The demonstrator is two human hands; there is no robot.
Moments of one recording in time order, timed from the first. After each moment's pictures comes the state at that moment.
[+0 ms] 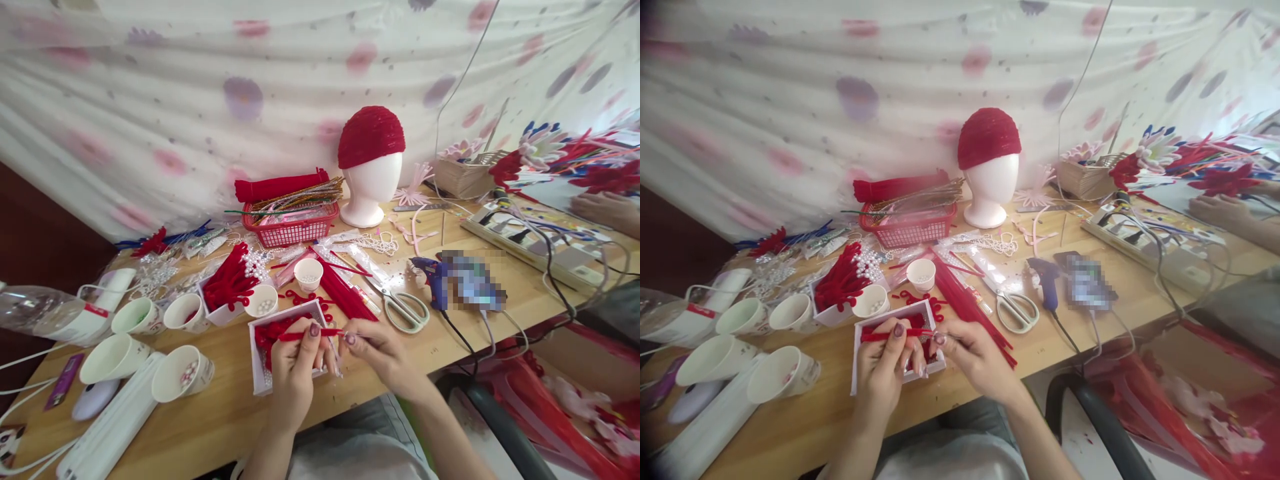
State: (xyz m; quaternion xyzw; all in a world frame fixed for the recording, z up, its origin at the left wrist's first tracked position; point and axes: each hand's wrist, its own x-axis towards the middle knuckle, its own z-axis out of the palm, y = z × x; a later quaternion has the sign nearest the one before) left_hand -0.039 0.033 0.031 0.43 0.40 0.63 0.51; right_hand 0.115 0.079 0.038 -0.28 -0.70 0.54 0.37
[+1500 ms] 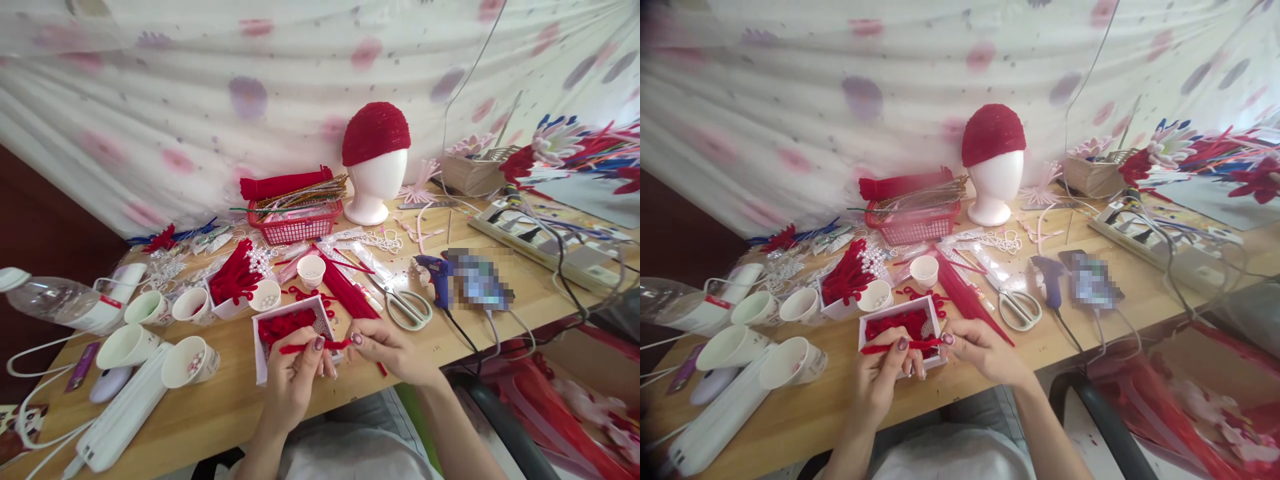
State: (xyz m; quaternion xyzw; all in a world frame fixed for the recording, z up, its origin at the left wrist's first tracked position) left_hand -0.053 0.020 0.030 0.51 0.42 0.60 0.46; right_hand 0.129 0.089 0.039 -0.23 -0.68 0.63 0.31
